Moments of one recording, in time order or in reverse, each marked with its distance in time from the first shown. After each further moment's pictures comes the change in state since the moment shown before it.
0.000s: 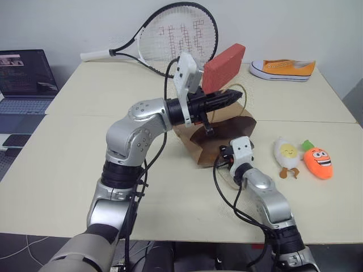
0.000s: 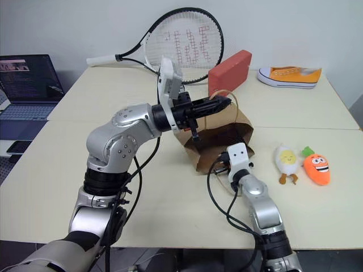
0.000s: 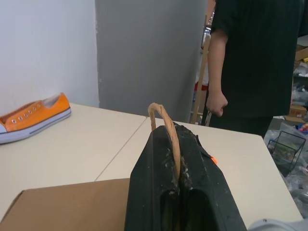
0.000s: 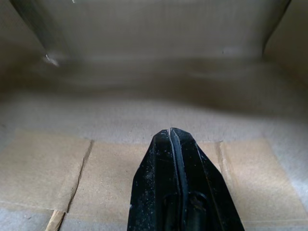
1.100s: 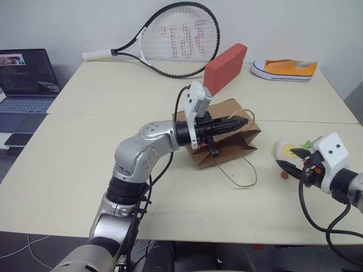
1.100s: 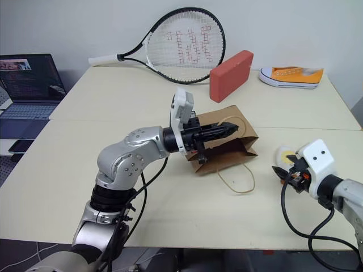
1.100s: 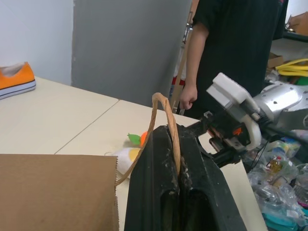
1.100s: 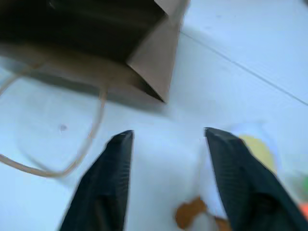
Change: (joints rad) left arm 0.143 -0.045 -0.078 -0.071 -0.037 0.053 0.020; right arm 0.360 -0.643 -0.506 -0.422 0.234 0.272 0.392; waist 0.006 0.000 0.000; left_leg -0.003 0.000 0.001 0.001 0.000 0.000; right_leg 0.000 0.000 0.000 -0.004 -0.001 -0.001
